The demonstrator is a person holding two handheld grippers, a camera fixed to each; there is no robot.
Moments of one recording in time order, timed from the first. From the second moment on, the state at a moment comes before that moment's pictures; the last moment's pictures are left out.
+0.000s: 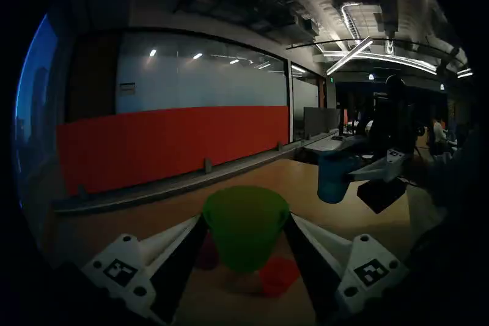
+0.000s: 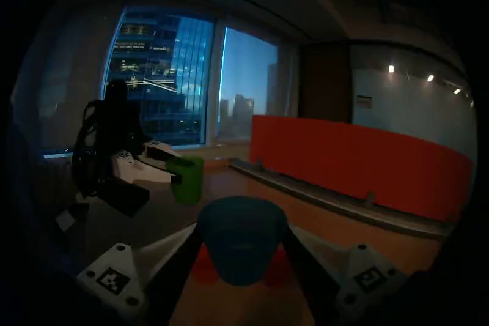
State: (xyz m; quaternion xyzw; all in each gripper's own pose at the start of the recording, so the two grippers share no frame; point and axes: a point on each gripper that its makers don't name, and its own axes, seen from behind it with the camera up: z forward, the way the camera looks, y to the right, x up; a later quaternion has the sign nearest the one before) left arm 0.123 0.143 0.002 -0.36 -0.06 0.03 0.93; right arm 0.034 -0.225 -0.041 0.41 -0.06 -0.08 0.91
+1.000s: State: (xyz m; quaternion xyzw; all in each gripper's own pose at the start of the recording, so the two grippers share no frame) left arm 0.122 0.164 -0.013 -0.38 -0.06 0.03 0.92; right arm 0.058 -0.222 -0.031 0.41 -0.03 -0.12 0.91
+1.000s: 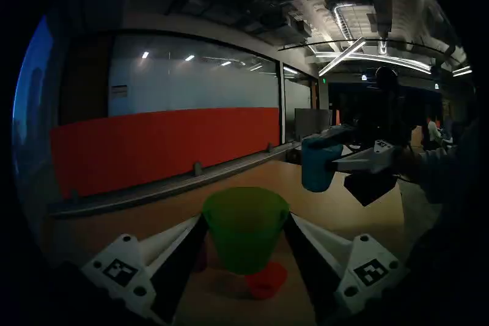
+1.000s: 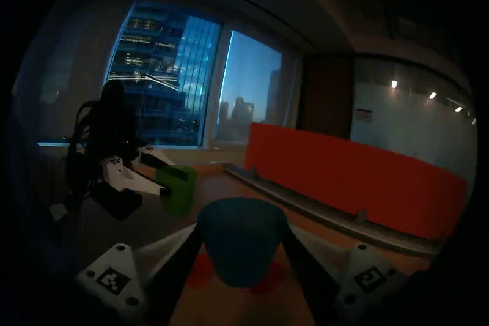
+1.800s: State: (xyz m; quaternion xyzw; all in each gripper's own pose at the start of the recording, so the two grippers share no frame) left arm 0.120 0.180 -0.024 -0.39 -0.06 0.03 0.92; right arm 0.097 -0.242 -0.011 0.41 0.03 -0.25 0.88
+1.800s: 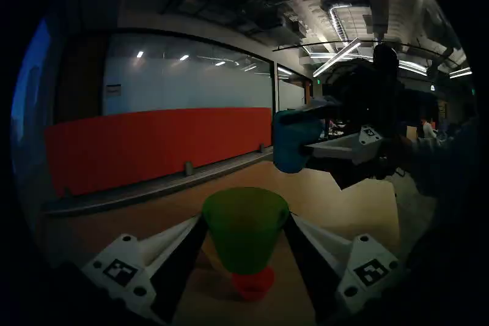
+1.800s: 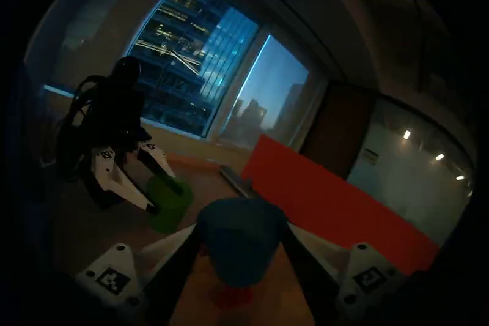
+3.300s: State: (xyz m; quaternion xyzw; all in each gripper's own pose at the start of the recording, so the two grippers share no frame) left arm 0.123 0.201 -0.039 -0.42 -0.06 0.03 0.90; right arm 0.169 -0.290 0.033 0.37 0.15 -0.48 0.78
